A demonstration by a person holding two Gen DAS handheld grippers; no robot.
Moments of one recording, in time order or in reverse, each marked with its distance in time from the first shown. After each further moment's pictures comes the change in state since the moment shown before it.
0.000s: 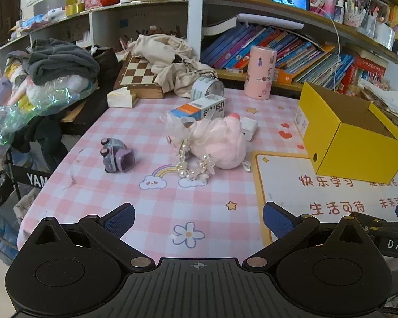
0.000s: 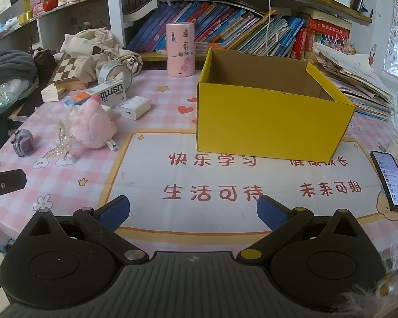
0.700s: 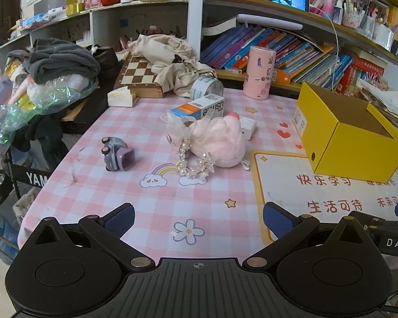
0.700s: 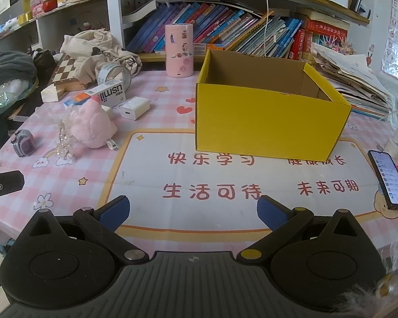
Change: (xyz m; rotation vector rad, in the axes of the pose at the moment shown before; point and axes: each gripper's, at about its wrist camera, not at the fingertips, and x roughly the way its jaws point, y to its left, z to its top) left arm -0.005 0.005 0.001 -0.008 0.005 -0.011; right arm -0.006 -0.001 -0.002 -0.002 -0.006 -0.001
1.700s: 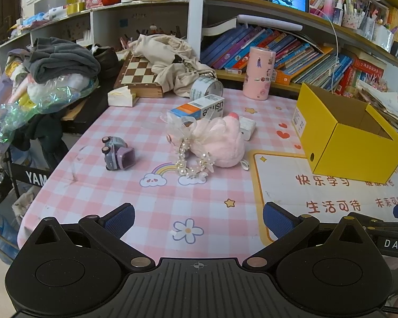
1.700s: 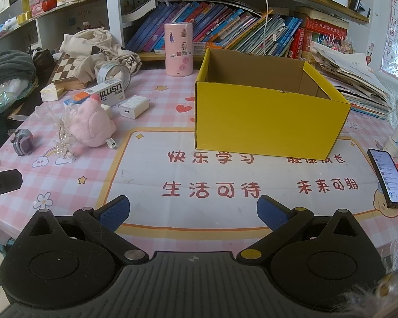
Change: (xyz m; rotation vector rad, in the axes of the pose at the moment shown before) left arm -0.001 -0.002 -0.002 -0.007 -0.001 0.005; right arm 0.001 0.001 -0.001 0.004 0.003 -0.001
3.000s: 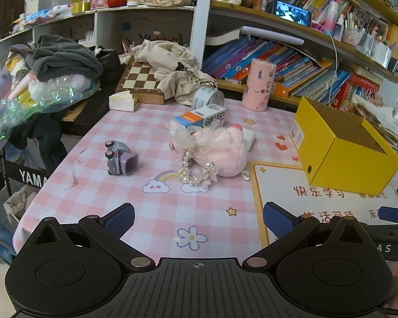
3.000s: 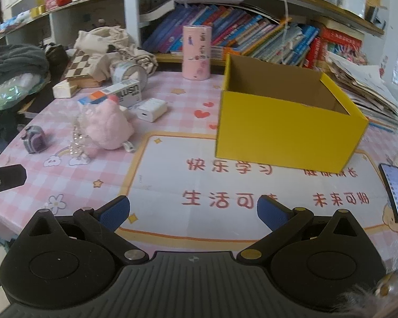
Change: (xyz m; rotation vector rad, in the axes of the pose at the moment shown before) left arm -0.006 0.024 0.001 -0.049 -0.046 -0.041; right arm 0.004 0.026 0.010 -0.062 -0.011 0.034
